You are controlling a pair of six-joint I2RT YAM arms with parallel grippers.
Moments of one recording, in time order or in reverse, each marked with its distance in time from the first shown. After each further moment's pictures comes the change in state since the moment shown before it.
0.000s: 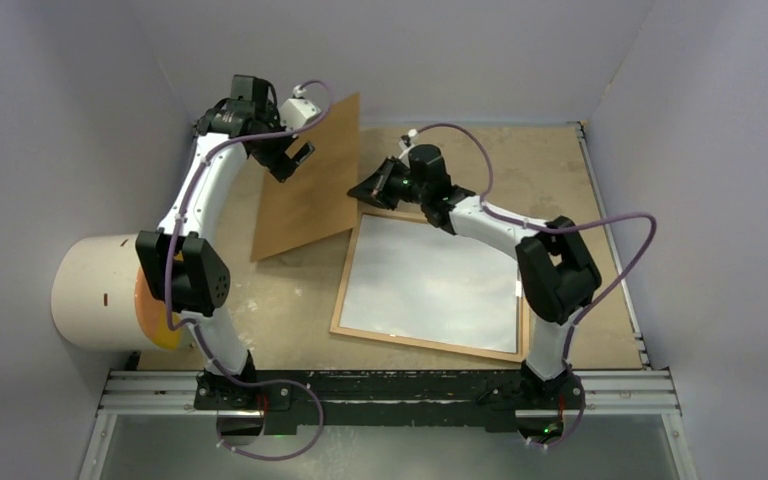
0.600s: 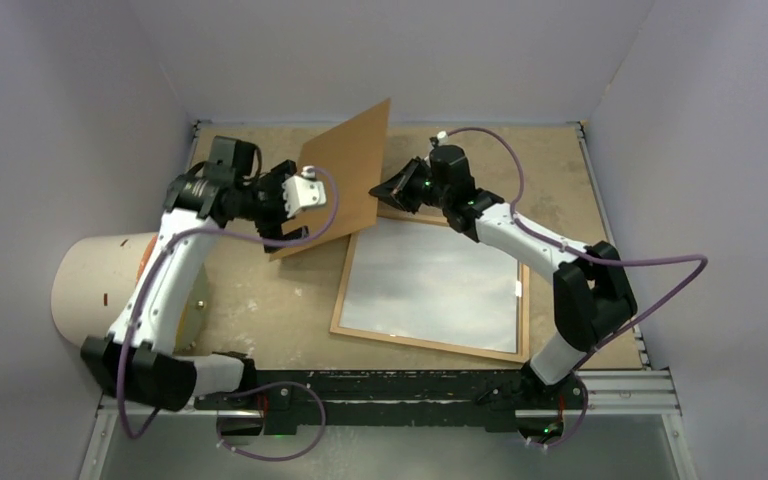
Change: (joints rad) left arm -0.084 -0.472 -0.426 -0.167 0.389 0.368; right arm -0.051 -0.237 -0.130 -0.188 0.121 0.023
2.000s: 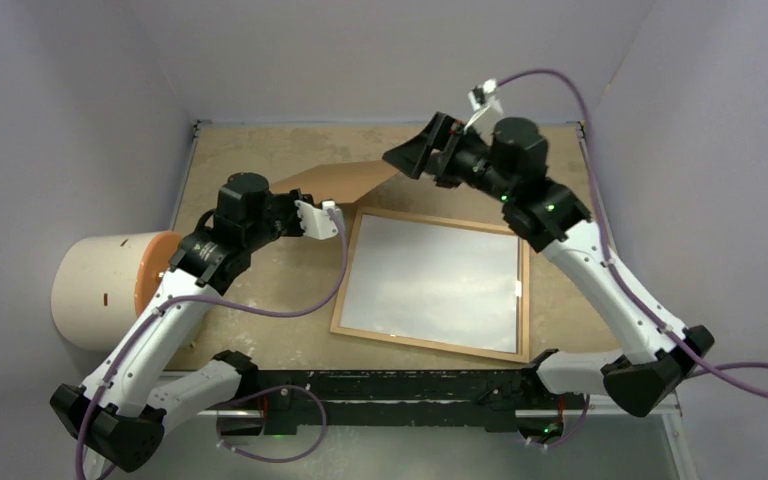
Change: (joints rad) left arm -0.255 -0.366 -0.373 0.542 -0.409 0.073; right arm 0.063 -0.370 0.193 -0.350 0.093 -0.251
